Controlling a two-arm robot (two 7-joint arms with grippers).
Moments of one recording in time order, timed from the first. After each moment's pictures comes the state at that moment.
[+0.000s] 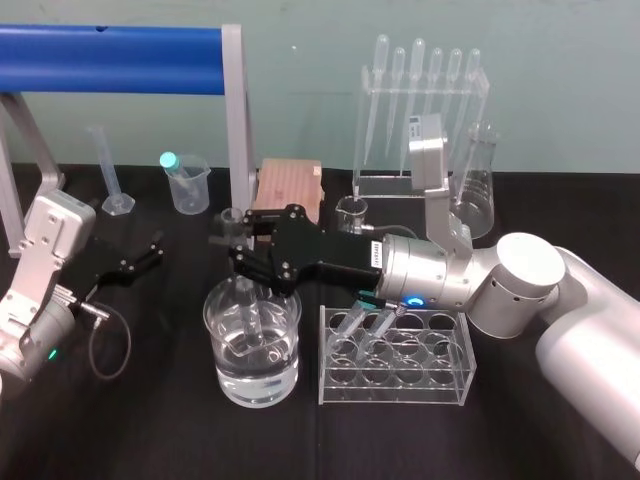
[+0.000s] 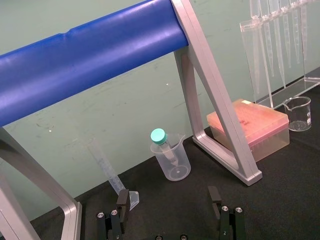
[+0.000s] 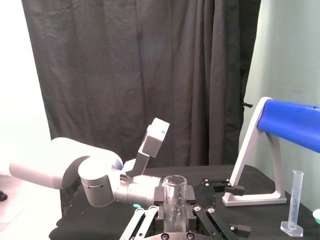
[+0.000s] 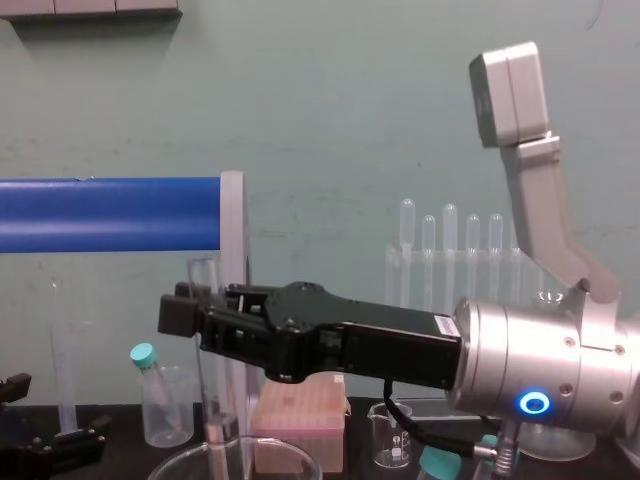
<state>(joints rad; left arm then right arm) -0.20 0.60 0.45 -1.41 -0.25 -0.12 0.03 0.63 0.27 -0.72 -1.11 0.68 -0.20 1.02</state>
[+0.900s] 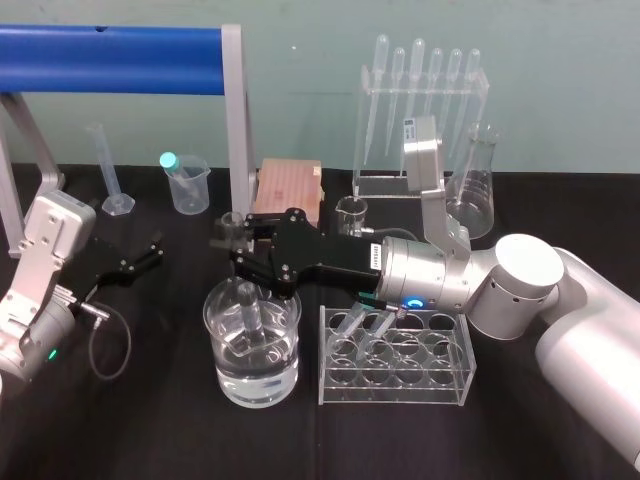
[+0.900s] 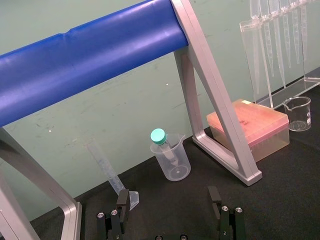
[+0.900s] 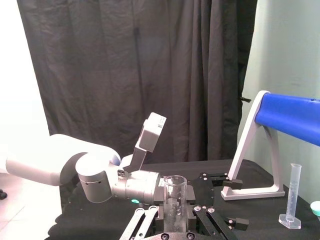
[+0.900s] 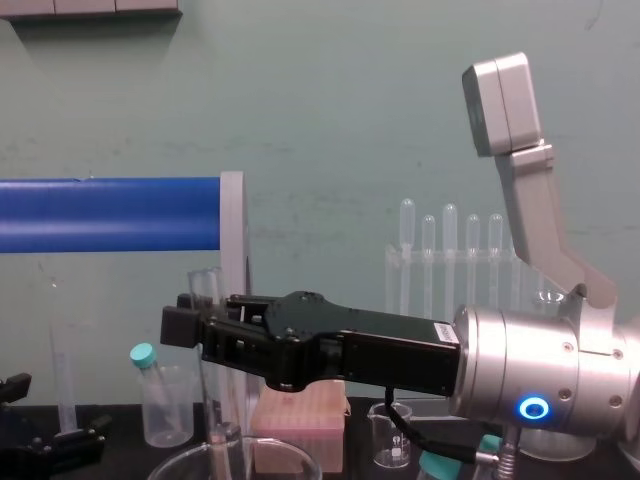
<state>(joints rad) -0.20 0.60 0.45 -1.41 -0.25 -0.12 0.03 0.63 0.27 -0.73 -1.11 0.67 -0.18 1.01</state>
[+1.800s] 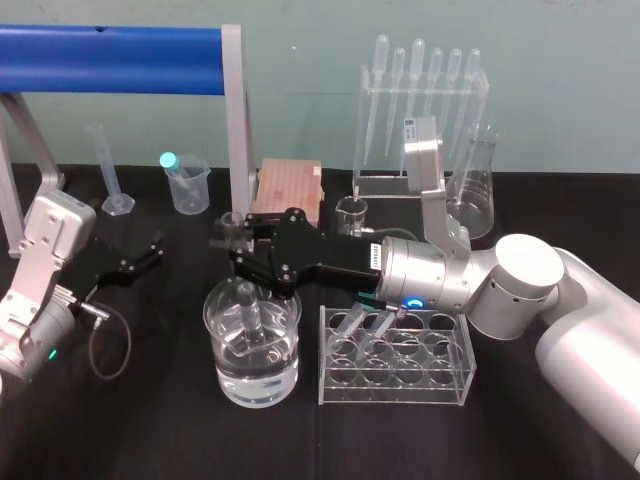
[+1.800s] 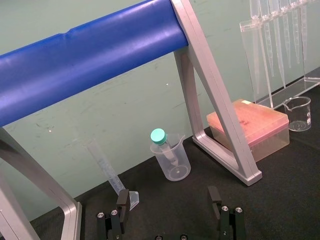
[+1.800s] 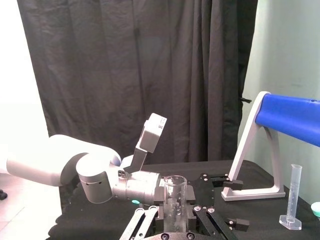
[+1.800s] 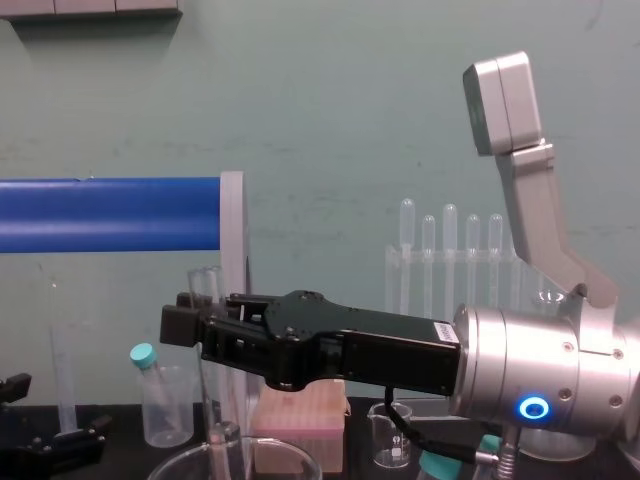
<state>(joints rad) -0.20 0.60 0.45 -1.41 -0.25 -0.12 0.03 0.63 0.27 -0.73 -1.11 0.68 -0.18 1.01</state>
